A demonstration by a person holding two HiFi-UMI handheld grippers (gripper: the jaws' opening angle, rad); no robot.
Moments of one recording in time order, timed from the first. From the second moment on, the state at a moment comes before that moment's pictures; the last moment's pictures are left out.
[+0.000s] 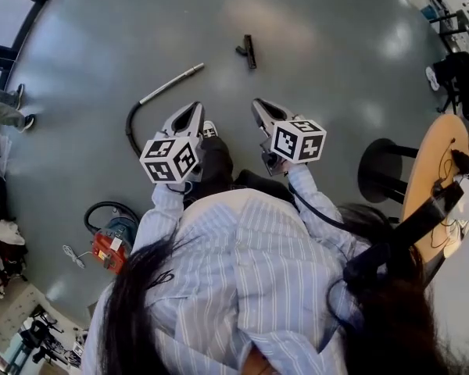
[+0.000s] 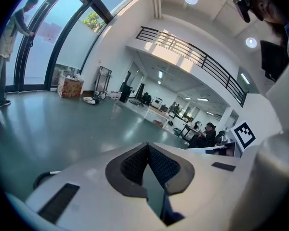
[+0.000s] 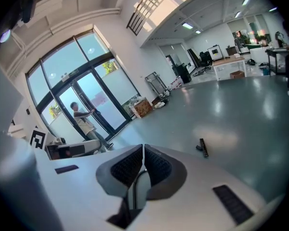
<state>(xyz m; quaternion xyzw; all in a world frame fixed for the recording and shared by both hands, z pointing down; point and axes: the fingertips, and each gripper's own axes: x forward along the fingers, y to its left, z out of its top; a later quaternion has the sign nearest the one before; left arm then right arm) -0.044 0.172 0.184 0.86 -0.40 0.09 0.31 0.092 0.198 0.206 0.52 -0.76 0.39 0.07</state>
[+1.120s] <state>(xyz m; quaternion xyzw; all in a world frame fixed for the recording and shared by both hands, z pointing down) -0.051 -0.006 0.300 0.83 -0.39 0.18 0.35 0.148 0.020 0.296 0.53 -0.72 0.43 0.14</state>
